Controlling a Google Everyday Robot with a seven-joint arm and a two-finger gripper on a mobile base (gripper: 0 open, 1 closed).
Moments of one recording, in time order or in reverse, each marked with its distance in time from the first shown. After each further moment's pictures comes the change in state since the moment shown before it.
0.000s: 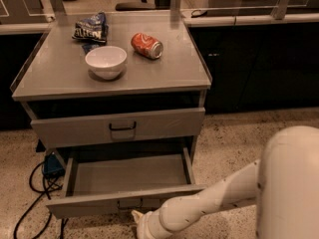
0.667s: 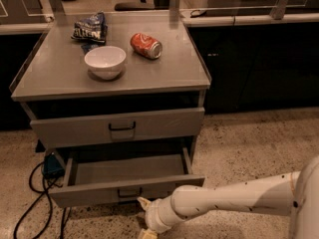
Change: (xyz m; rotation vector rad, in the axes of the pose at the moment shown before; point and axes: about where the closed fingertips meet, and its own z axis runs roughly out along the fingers) arm 0.003 -0.041 -0.028 0.034 -0.077 -0.021
